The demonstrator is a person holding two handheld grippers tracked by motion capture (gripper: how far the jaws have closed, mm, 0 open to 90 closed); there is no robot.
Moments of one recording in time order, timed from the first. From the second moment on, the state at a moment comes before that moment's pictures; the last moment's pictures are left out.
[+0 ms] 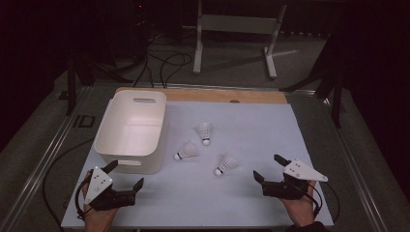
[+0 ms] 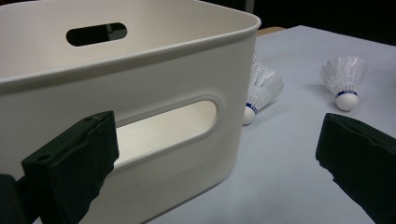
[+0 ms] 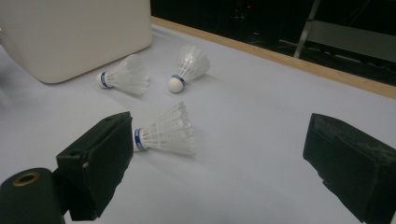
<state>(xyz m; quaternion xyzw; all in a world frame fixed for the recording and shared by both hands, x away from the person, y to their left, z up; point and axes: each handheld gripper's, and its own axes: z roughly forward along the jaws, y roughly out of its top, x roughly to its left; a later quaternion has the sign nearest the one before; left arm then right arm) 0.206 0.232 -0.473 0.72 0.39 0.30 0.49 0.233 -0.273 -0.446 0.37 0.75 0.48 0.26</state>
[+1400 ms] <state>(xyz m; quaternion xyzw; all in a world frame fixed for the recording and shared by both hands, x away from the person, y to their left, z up) 0.204 0.234 -0.475 0.71 0.41 0.31 0.49 0.275 -0.242 -0.428 0.38 0.78 0.44 0.23</state>
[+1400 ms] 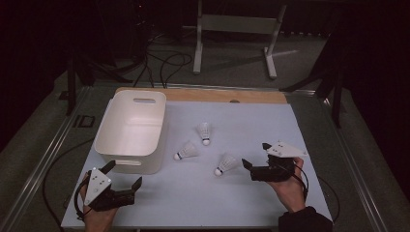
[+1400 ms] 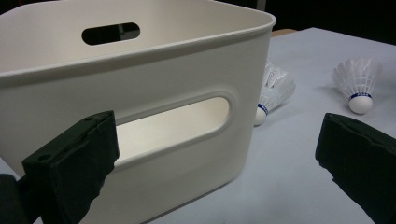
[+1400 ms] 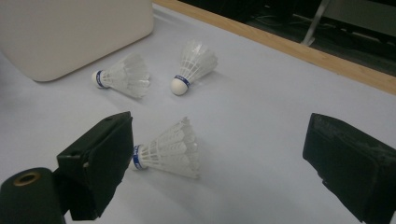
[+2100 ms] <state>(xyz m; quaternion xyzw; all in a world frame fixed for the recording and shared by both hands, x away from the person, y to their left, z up) 0.205 0.233 -0.477 0.71 0.40 0.31 0.48 0.288 -0.229 -0.438 0.38 0.79 0.43 0.22</state>
